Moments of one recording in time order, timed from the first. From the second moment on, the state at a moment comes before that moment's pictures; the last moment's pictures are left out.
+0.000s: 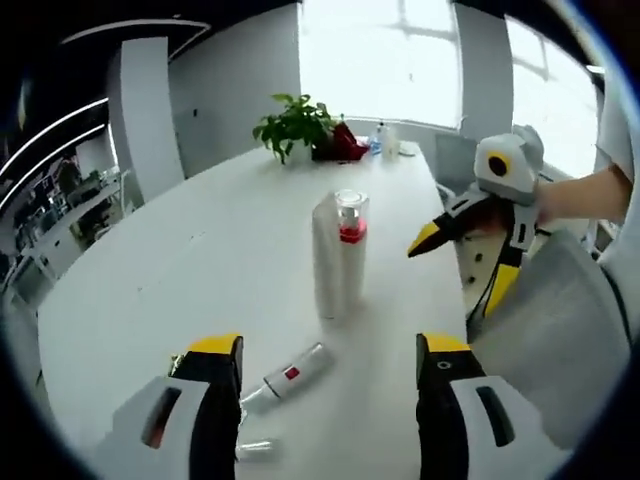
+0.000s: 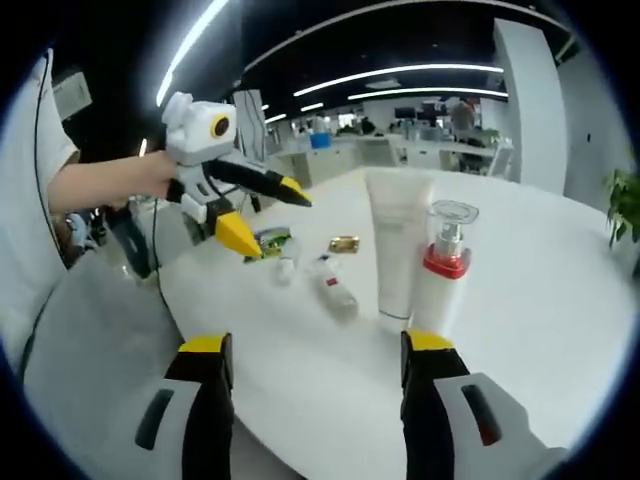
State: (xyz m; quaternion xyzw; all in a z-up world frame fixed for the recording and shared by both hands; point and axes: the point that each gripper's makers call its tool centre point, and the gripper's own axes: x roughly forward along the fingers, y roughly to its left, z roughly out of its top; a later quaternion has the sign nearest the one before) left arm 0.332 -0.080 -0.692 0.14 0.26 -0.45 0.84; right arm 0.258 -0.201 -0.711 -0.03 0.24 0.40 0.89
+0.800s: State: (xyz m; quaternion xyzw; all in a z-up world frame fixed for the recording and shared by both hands) left arm 0.242 0.030 -0.698 0.00 0.32 -0.28 0.91; right arm 0.233 -0.197 -0.696 0.00 0.24 0.41 0.88
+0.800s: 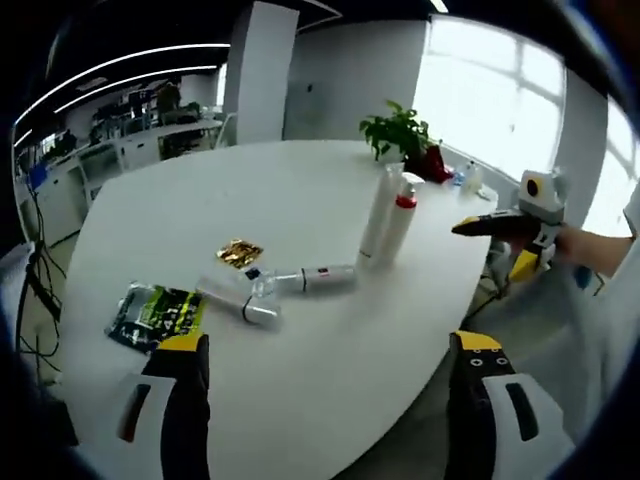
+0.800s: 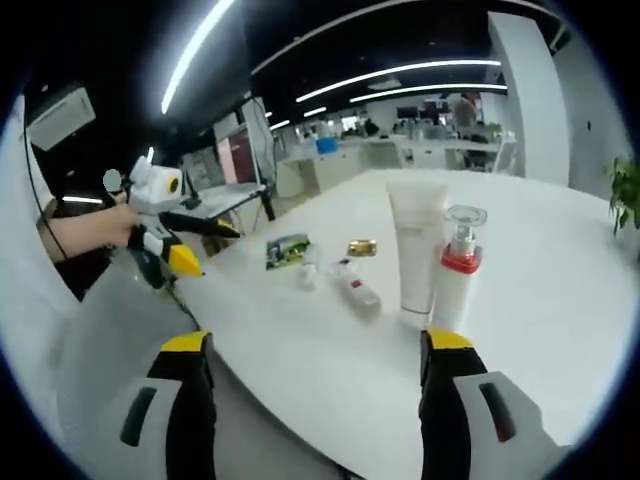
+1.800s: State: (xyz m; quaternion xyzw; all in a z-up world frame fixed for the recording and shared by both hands) left arm 0.200 0.063 -0.684 -0.04 0.29 -0.25 0.92; right arm 0.225 -0.195 -0.685 0.01 0.25 0.41 0.88
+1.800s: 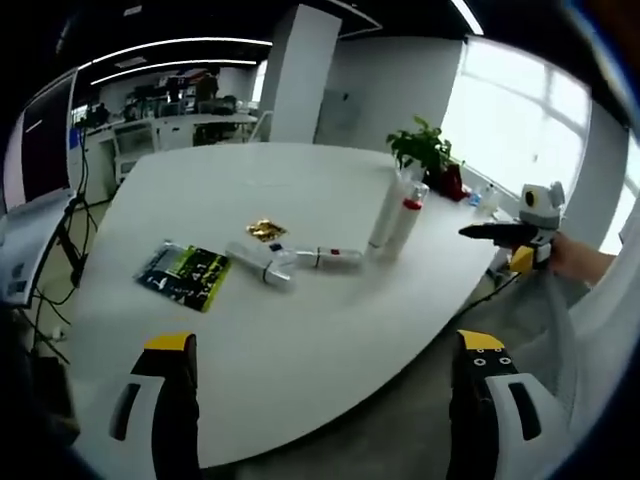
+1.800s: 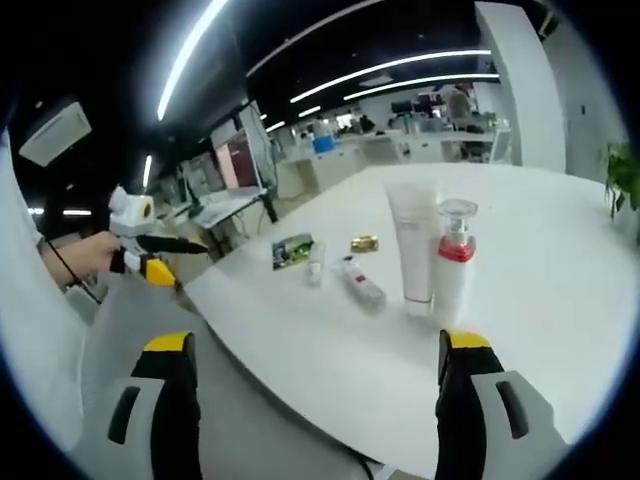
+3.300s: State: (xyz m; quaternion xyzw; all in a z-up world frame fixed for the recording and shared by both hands) left arm 0.201 0.081 -0.723 0.01 0.34 -0.26 0.90; right arm 0.280 -0.111 -0.713 -0.12 0.31 0.47 0.82
